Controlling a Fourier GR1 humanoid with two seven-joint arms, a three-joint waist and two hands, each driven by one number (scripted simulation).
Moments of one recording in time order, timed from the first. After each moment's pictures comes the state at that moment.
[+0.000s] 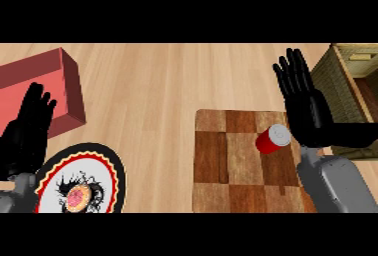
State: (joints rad) left arm -0.09 0.47 -0.08 -1.61 0.36 0.42 0.11; right arm -0.34 -0.23 0.16 -1.53 -0.37 -0.17 -0.15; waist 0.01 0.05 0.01
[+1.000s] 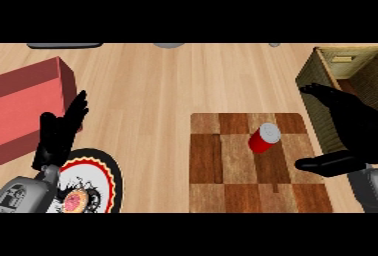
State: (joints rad) left arm -0.19 0.49 -0.25 -1.41 0.23 0.27 0.18; right arm -0.23 -0.43 0.02 -1.50 -0.28 0.33 -0.58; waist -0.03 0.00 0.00
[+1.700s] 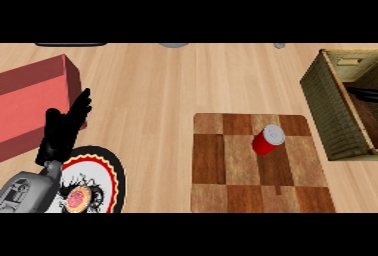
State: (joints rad) left arm -0.22 0.48 -0.24 -1.37 0.21 0.23 0.18; right arm -0.23 -0.96 0.02 -1.51 0.00 0.59 -0.52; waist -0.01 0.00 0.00
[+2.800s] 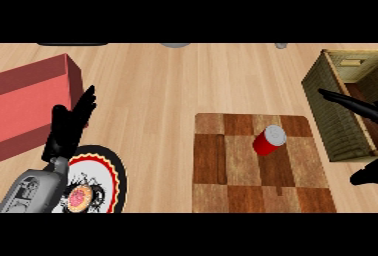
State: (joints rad) left arm -0.23 0.37 -0.13 -1.38 0.08 0.16 0.22; right arm -0.24 -0.74 0.01 -1.42 0.21 0.56 -0.51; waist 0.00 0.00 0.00
